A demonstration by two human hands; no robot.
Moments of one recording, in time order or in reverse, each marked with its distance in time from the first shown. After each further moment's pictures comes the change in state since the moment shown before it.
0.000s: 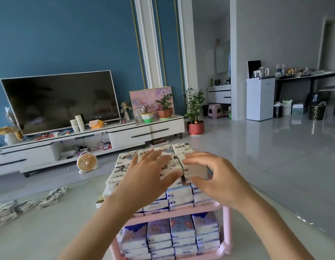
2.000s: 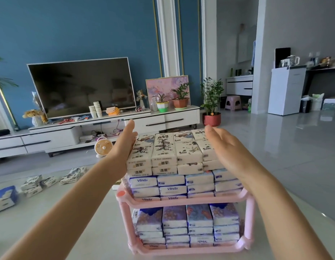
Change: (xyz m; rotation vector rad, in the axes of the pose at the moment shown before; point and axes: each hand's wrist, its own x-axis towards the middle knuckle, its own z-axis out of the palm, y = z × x) left_hand 0.020 -0.086 0.010 -1.462 0.037 -0.720; right_hand 0.031 -0.011 0.019 0.227 0.025 0.339
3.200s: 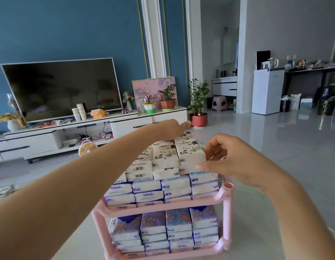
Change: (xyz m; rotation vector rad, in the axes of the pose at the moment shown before) left_hand 0.034 0.046 0.138 1.311 -0.182 0.284; right_hand -0.016 0.013 -0.049 -0.155 -0.080 0.000
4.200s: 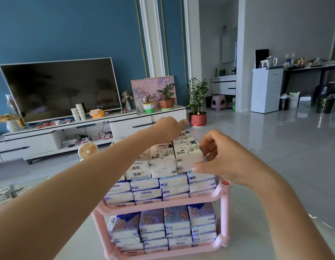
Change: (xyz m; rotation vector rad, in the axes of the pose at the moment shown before) left_hand 0.005 -0.008 0.009 -0.018 0.180 0.115; right_hand 0.002 -0.002 0.006 -0.079 -0.012 -0.013
